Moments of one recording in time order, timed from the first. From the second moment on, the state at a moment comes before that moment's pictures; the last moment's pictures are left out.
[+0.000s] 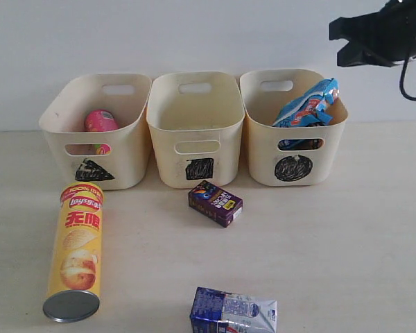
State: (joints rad) left arm 0.08 0.00 0.00 0.01 0.29 0.00; right arm 0.05 1.65 -1.35 0.78 0.54 -0.64
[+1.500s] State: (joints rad) left arm 0.08 0.00 0.00 0.02 -0.02 0.00; right arm 0.11 0.53 -0.34 0.79 0.05 -0.64
